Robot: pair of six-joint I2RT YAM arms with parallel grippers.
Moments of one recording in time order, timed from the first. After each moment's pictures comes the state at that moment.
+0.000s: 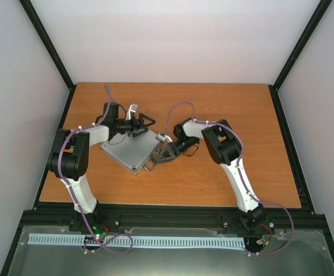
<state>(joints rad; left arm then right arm) -0.15 1.86 1.00 0.11 0.95 -0.64 0.57 2.46 1.72 -1.12 -1.50 -0.82</state>
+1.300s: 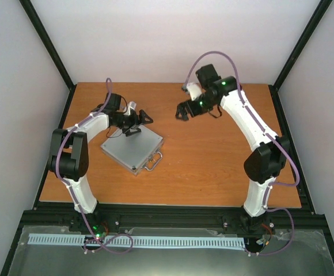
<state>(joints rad) -0.16 1.83 1.24 -0.42 0.72 -0.54 0.45 1.87 1.89 -1.22 -0.57 -0.13</state>
